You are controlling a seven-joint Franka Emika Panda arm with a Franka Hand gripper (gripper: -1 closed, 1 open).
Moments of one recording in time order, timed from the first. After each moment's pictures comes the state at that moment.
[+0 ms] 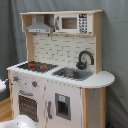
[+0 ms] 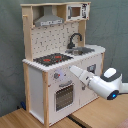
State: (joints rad) arm -0.53 -1.25 1.49 -2.16 -0.81 2.54 0.35
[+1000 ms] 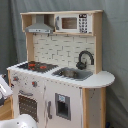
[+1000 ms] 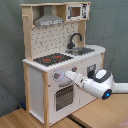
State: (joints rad) arm -0.66 -1.27 1.55 -2.18 -0.81 2.76 0.49
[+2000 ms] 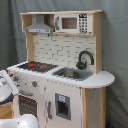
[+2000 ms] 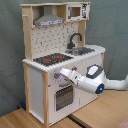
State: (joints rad) arm -0.82 -1.31 1.55 -2.14 -0.81 2.98 0.61
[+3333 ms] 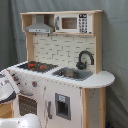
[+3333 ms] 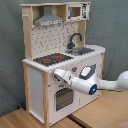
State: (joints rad) arm -0.96 -1.36 1.57 -2.00 -0.80 3.01 0.71
